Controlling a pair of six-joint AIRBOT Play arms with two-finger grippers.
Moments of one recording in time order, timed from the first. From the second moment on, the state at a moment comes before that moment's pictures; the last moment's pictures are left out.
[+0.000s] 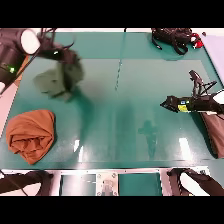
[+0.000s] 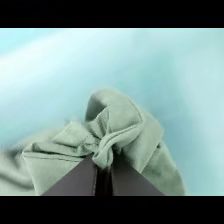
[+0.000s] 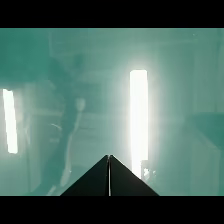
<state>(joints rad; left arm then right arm) -0.33 -1.37 1.63 1.56 -0.99 -1.44 -0.18 -0.98 0.79 -0.98 1.07 1.38</state>
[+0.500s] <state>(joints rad) -0.69 -1.54 1.72 1.19 -1.06 -1.51 -0.23 -0.98 0.86 -0.98 1.16 1.40</state>
